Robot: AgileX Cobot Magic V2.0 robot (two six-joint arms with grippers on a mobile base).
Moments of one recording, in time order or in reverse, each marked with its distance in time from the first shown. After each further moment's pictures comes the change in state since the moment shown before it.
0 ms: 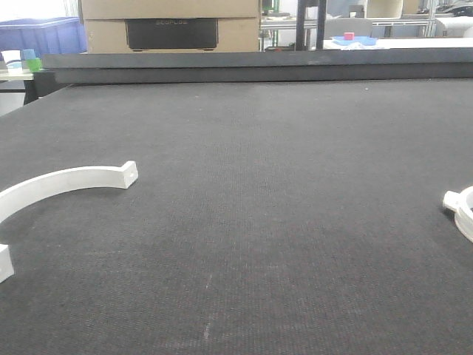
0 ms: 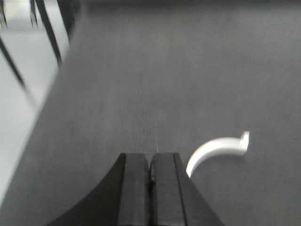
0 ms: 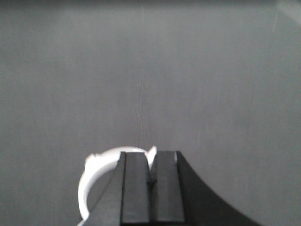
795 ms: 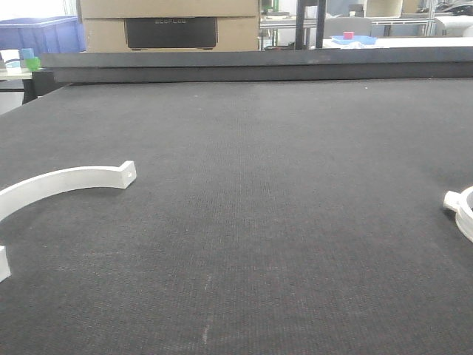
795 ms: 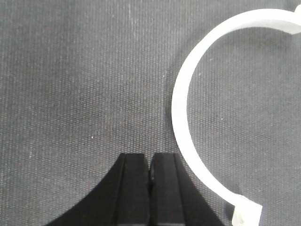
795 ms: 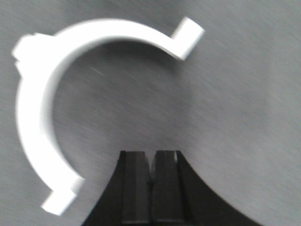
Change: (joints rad) left arm 0.000 0.580 -0.026 -0.162 0.079 0.000; right arm 0.091 0.861 -0.222 0.029 0.190 0.058
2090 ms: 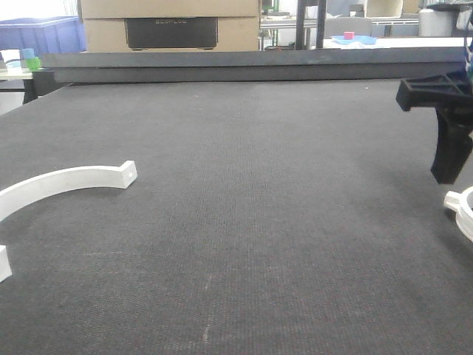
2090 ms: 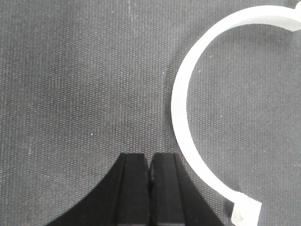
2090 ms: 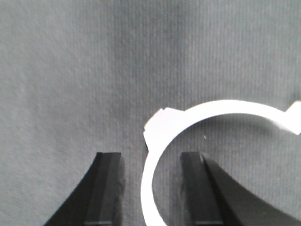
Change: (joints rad) left arm 0.000 0.000 0.000 -0.002 0.006 0.000; right arm 0.186 0.102 -0.075 -0.028 -0.112 0.180
